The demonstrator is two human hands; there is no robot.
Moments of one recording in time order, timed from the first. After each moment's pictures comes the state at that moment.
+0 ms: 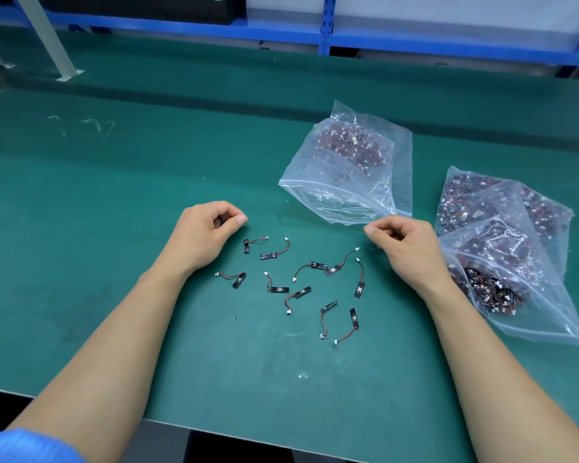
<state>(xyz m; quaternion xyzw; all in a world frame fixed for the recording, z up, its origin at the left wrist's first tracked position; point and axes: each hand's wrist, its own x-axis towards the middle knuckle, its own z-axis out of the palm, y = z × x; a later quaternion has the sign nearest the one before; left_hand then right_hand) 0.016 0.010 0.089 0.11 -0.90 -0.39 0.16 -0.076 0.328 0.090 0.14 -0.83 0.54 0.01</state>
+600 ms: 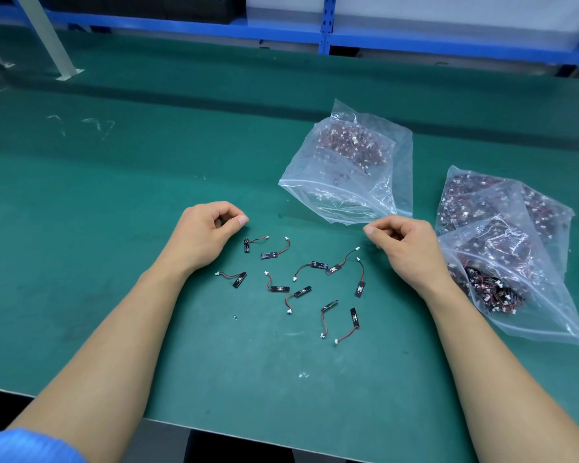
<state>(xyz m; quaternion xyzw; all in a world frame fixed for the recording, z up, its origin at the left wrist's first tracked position) 0.016 0.009 0.089 0.11 -0.90 -0.39 0.15 -0.077 0.329 0.088 0.14 -0.84 0.53 0.01</state>
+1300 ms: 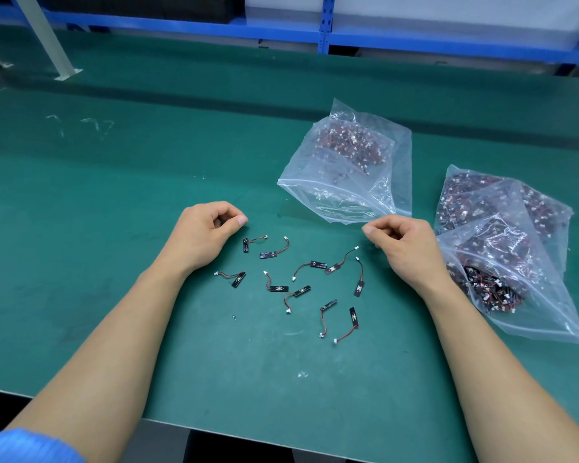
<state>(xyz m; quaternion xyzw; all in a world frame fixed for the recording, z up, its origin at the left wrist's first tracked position) 0.016 0.008 0.088 0.11 -0.90 -0.39 0.15 -0.076 0.328 0.089 0.15 -0.84 0.53 0.01</state>
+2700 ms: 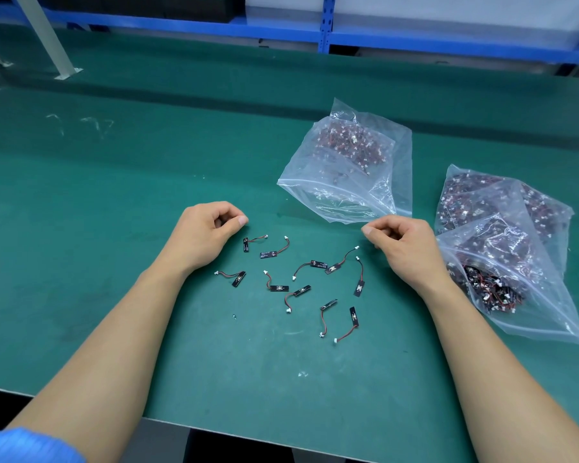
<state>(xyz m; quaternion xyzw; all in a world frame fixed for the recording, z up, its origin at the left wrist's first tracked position) 0.018 0.013 0.093 0.11 -0.91 -0.38 0.14 -0.076 0.327 0.088 0.15 -0.84 0.53 0.00</state>
